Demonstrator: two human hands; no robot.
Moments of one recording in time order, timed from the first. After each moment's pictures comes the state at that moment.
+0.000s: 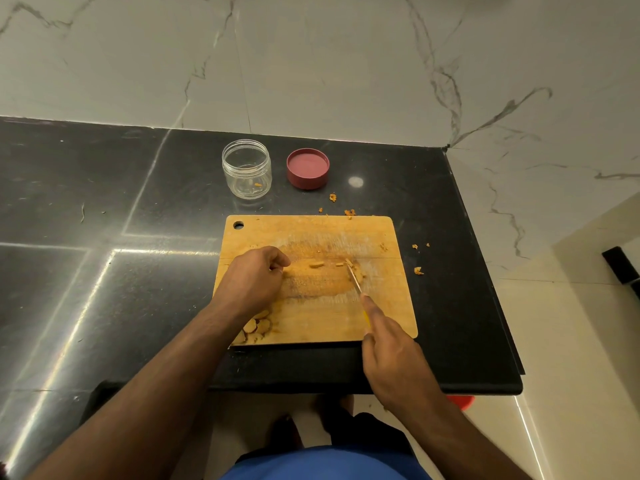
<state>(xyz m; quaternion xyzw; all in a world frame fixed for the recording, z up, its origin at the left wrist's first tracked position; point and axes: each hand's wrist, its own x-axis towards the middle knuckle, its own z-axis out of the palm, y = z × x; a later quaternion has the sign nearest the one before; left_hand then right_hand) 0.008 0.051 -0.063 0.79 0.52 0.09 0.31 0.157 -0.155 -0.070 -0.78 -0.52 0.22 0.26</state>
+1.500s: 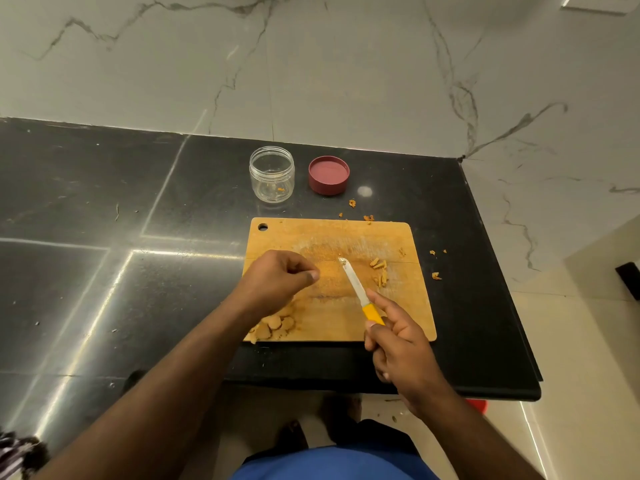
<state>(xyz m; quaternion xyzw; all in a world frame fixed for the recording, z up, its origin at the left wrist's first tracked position) -0.013 0.039 -0.030 0.72 0.48 0.15 0.48 0.137 -0.135 -0.043 -0.65 -0.26 0.50 0.50</state>
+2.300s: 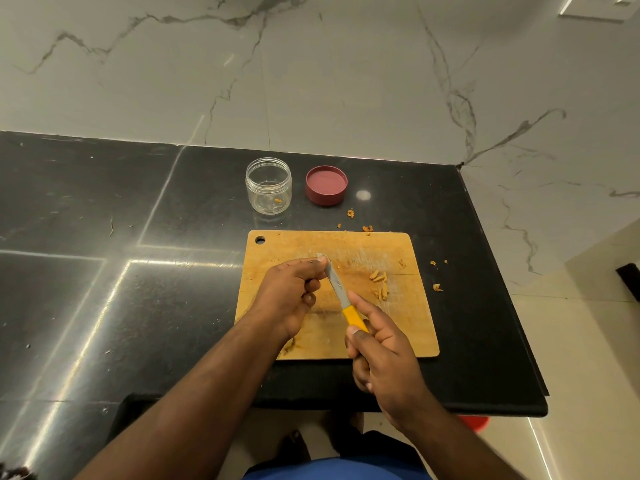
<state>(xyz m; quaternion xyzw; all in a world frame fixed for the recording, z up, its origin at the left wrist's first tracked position) 0.025 0.036 -0.042 0.32 0.48 0.27 0.77 0.117 -0.118 -0.033 -0.61 -0.28 0.52 0.54</state>
